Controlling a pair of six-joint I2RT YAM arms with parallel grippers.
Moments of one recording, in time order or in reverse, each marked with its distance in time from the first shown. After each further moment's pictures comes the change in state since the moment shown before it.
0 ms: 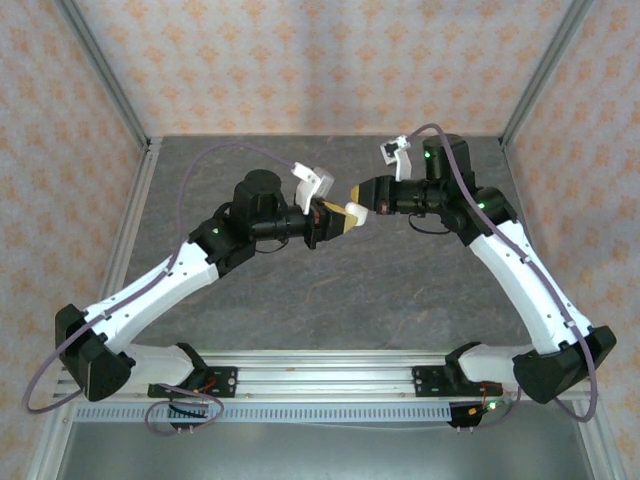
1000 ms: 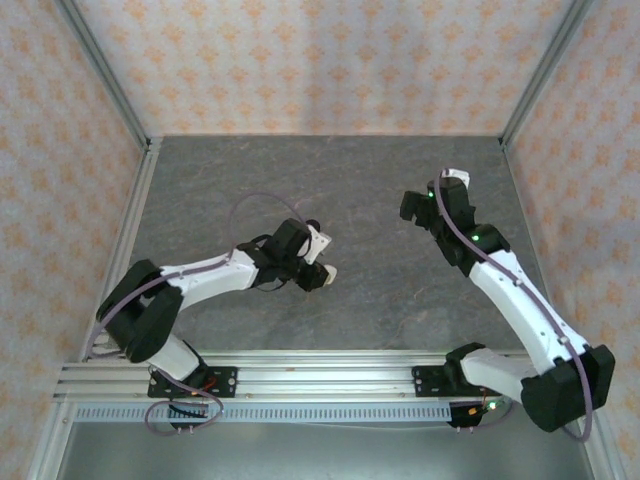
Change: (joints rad) left arm 0.013 0.296 -0.330 -0.084 -0.187 0.154; right arm -0.125 -0.130 -0.432 0.154 0.975 -0.037
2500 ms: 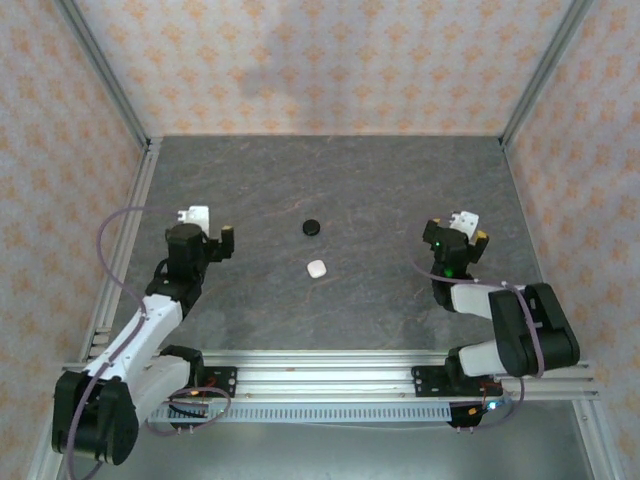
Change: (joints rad) left arm 0.592 -0.639 -0.441 0.283 -0.584 0.152; right arm -0.181 0.280 -0.700 1.336 0.204 -0.279
